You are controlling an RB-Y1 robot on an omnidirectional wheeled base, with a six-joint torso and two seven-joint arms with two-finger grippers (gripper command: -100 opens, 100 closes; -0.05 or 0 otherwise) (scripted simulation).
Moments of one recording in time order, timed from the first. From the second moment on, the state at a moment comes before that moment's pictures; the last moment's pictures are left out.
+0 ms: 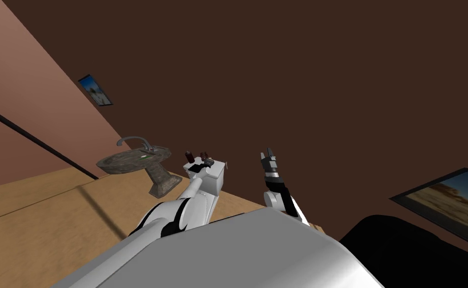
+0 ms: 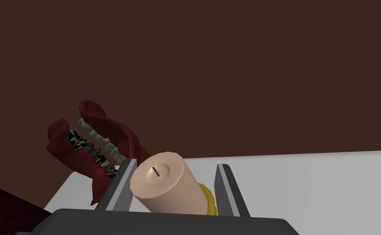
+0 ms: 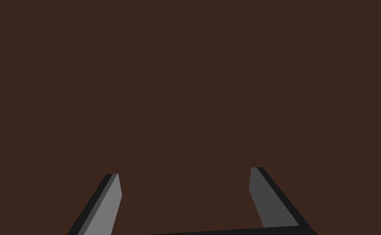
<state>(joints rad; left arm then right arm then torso) -0.68 0.03 0.20 -0.64 0.47 -0.06 0.53 0.49 -0.03 -0.05 -2.27 -0.08 -0.39 0.05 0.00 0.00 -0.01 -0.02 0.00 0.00</state>
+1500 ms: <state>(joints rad) -0.30 0.00 0.13 -1.14 0.45 0.12 0.53 0.49 -0.03 -0.05 -2.27 -0.08 -0.39 0.05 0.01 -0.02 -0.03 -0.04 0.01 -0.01</state>
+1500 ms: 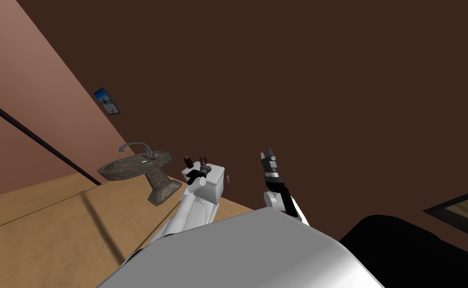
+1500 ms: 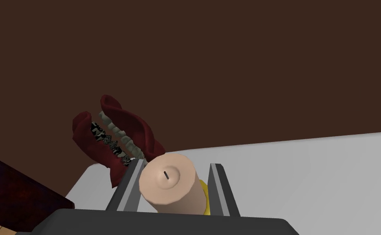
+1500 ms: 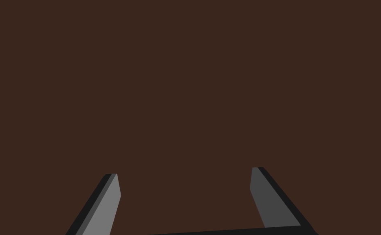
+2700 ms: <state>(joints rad) -0.04 -0.02 0.08 -1.48 0.44 0.24 0.55 0.49 -0.03 -0.05 -2.27 -0.08 -0.39 0.05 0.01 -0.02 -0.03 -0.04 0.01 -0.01</state>
